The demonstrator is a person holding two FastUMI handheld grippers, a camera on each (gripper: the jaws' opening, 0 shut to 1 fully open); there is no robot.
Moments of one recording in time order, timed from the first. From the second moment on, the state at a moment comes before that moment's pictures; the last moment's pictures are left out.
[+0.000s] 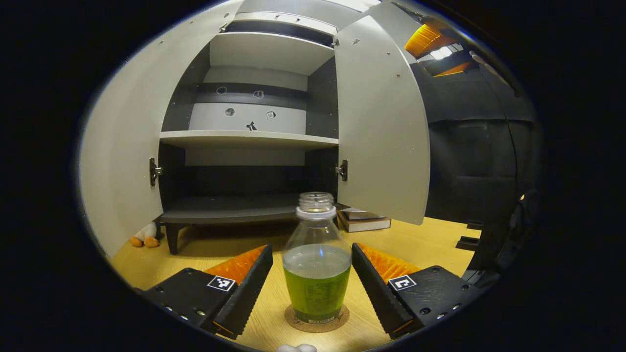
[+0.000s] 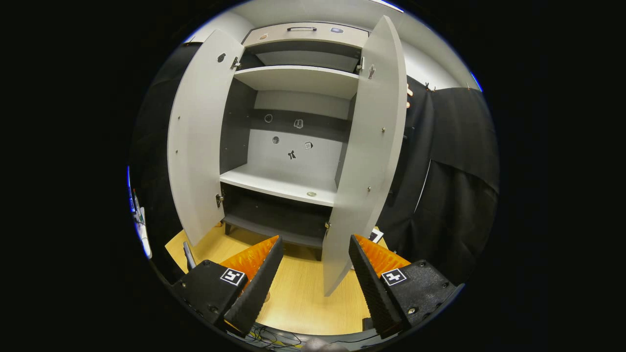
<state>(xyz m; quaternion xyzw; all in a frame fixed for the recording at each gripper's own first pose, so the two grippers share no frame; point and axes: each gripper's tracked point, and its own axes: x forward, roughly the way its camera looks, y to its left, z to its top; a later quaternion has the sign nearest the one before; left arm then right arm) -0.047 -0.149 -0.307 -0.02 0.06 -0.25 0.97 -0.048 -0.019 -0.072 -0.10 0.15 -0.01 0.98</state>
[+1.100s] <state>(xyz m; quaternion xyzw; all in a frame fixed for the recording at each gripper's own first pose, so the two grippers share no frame) -0.026 -0.076 -0.094 -0.03 0.05 -0.16 0.99 -0.051 0.002 -0.038 -0.05 0.09 0.01 0.99</state>
